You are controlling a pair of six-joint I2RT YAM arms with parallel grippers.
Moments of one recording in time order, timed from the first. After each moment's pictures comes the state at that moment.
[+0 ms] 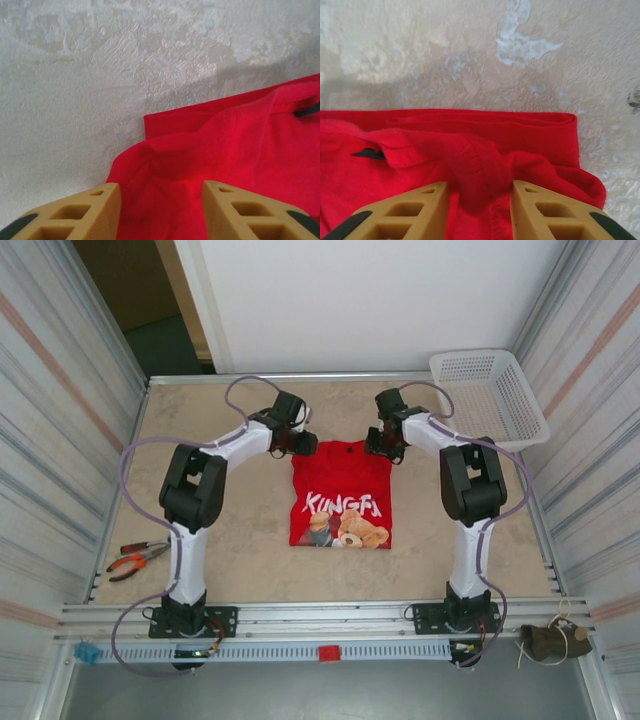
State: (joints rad) left arm -0.47 2.11 1.59 -0.47 0.11 -0.21; right arm 0.32 2.07 1.52 -0.63 -0.08 0.48
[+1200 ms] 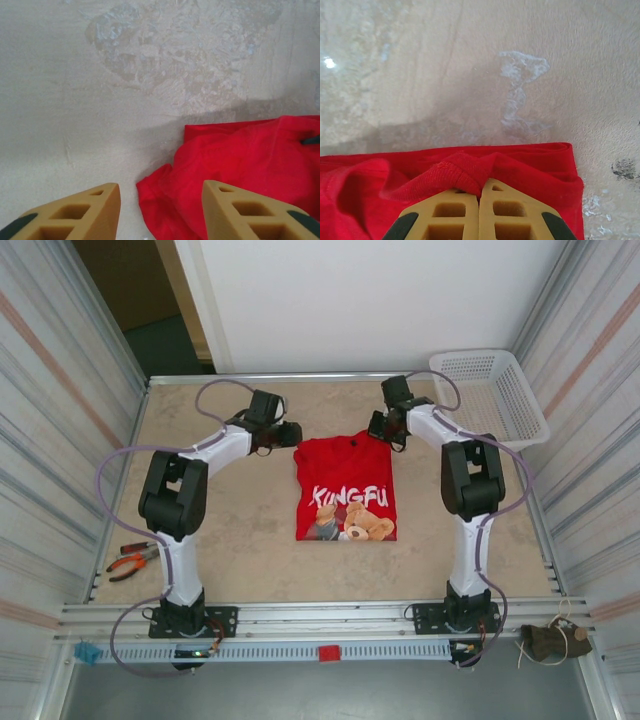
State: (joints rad) left arm -0.38 1.98 1.42 -0.29 0.13 -0.38; right arm 0.27 2.12 1.64 -0.59 -0.09 0.55
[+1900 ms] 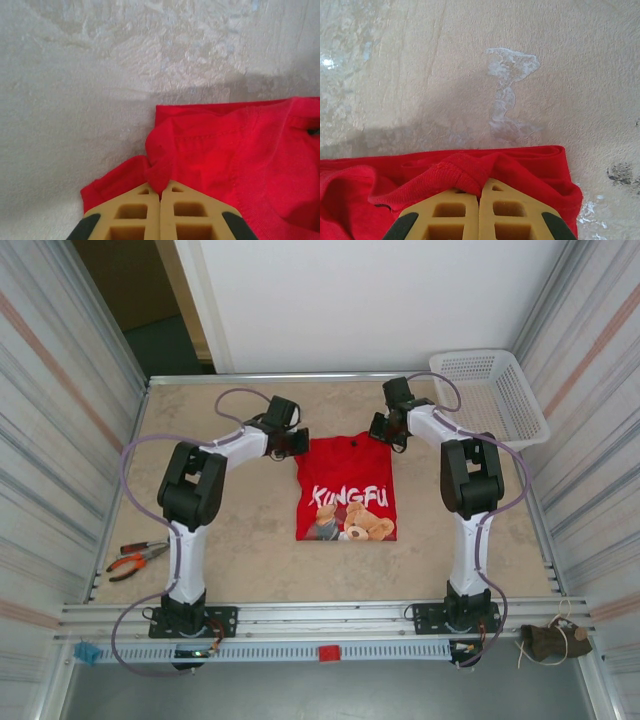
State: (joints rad) left arm -0.43 2.12 1.51 -0.31 0.17 -0.45; right arm 0.26 2.13 1.64 -0.59 -0.10 0.55
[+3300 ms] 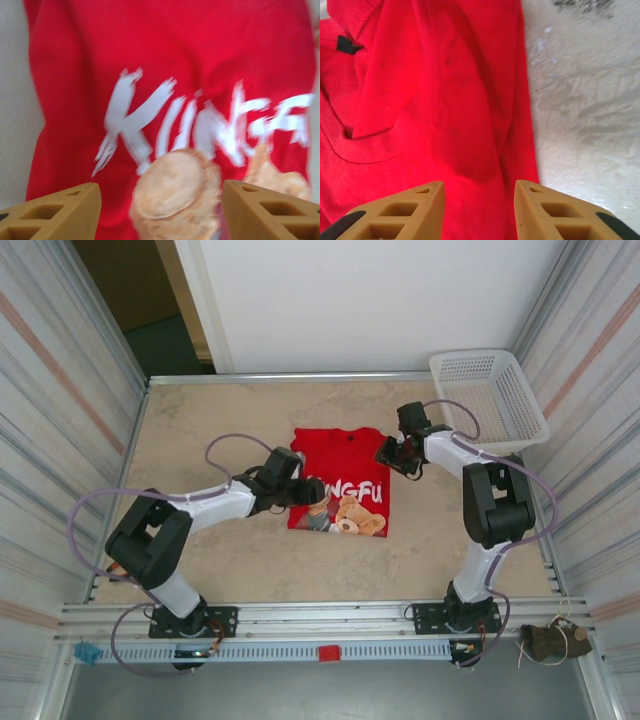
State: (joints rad) left arm -0.66 1.64 0.88 -0.13 0.14 -0.68; right arm 0.26 1.84 1.22 -0.50 -0.20 0.64
